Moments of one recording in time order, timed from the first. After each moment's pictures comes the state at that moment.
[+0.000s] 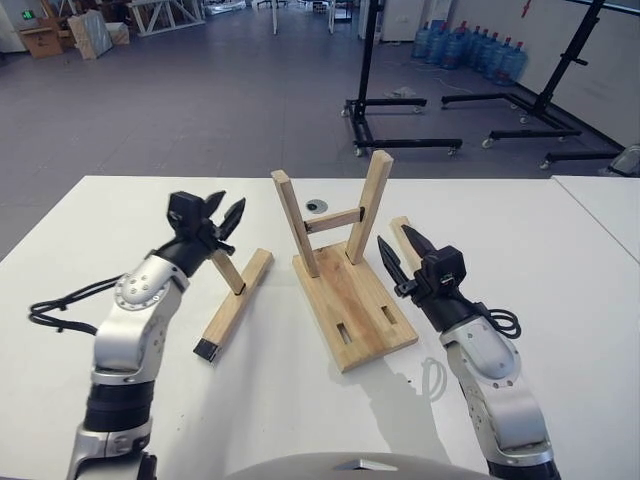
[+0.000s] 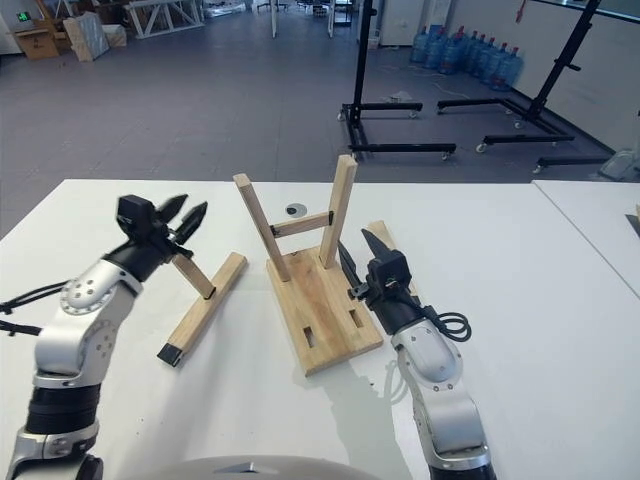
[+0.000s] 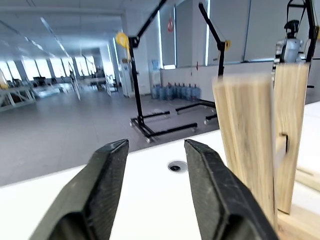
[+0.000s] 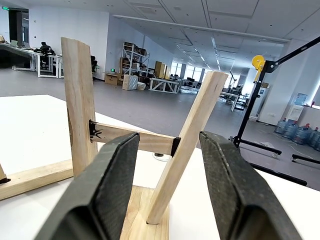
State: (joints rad) left arm -0.19 0.41 0.17 -0.39 -0.39 0.45 -0.34; right arm 0.15 -0.21 0.09 -0.54 0.08 0.15 0.25
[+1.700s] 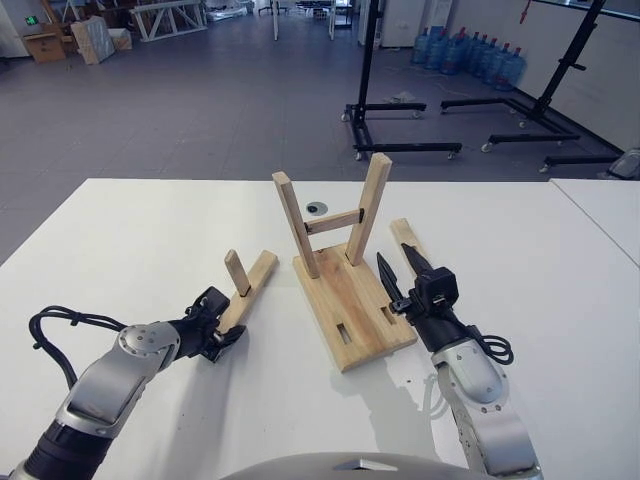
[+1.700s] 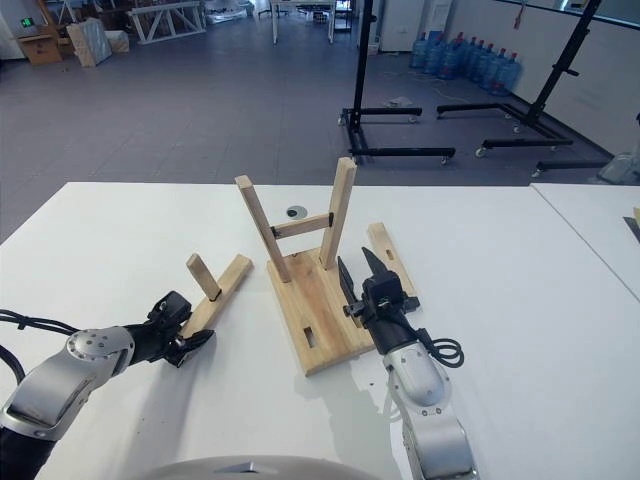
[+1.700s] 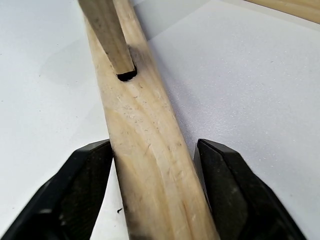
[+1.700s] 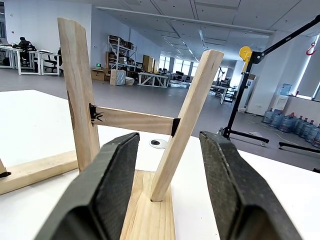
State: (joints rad) left arm 0.05 0.69 -0.15 -0.37 -0.22 0.82 -0.52; right arm 0.25 -0.16 0.15 -0.53 0.00 0.08 0.18
